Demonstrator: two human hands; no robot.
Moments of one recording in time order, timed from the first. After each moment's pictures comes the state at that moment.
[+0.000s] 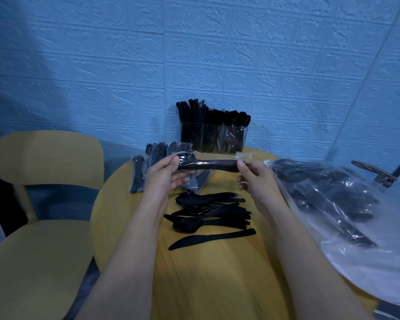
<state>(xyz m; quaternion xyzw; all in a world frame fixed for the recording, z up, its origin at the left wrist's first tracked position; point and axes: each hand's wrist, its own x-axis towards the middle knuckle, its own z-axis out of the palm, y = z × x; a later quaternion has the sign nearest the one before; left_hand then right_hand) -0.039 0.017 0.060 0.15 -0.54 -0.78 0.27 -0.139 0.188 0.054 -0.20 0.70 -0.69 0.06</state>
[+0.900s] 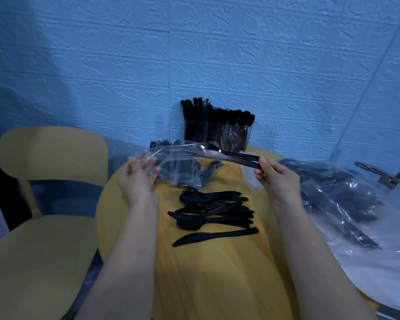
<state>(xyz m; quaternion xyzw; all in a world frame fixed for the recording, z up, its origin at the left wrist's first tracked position) -0.034 -0.008 0.052 0.28 -0.30 -0.77 0.48 -0.138 0.205 0.065 -0.07 0.59 -0.81 0.02</state>
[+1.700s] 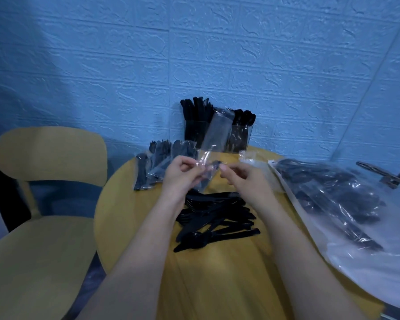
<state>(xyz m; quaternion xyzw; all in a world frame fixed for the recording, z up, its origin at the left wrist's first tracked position) -0.051 0.034 0.057 0.16 -0.61 -0.73 0.26 -0.109 0.174 0.072 -0.26 0.81 -0.52 0.03</state>
